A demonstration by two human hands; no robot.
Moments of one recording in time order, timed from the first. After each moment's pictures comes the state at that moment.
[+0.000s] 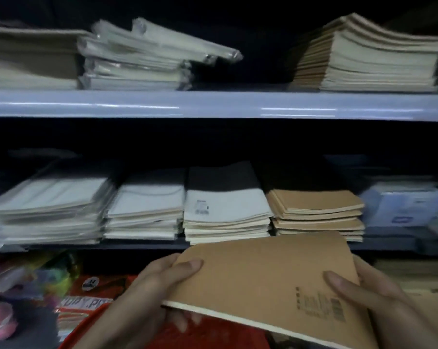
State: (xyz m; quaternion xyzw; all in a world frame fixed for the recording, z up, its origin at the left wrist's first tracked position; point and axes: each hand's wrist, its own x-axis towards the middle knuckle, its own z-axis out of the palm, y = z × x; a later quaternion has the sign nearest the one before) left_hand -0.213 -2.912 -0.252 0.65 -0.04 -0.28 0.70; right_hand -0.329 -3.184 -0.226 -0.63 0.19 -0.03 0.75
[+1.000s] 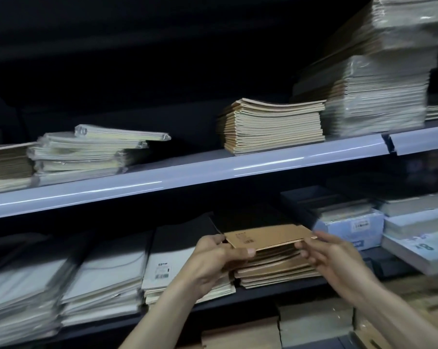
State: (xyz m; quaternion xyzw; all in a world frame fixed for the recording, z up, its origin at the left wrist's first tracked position) left_hand -0.138 -3.096 -0.206 0.64 -0.20 -0.26 0.70; right_hand -0.247 -3.317 -0.240 -0.50 0.19 -0.23 0.81
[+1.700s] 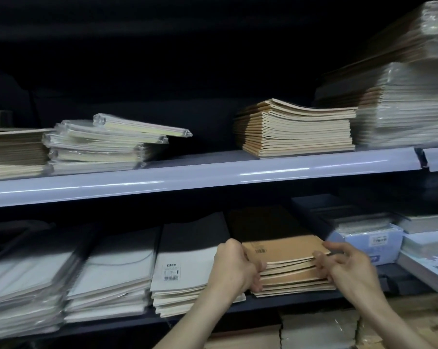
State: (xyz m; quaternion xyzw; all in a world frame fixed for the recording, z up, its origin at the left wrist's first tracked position) left_hand -0.125 -3.117 -0.225 0.86 -0.21 -0.09 0.46; right_hand -0.229 -3.317 -0.250 -0.74 0.28 -0.29 0.53
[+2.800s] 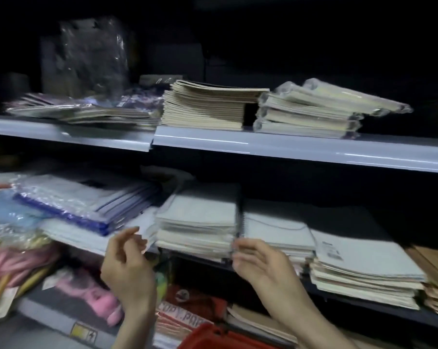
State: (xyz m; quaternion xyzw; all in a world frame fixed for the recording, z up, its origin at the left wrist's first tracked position) left_hand -0.111 -2.689 -0.289 0.56 0.15 0.48 0.66; right_hand -0.157 -2.920 -0.245 -0.79 -0.11 -0.03 0.60
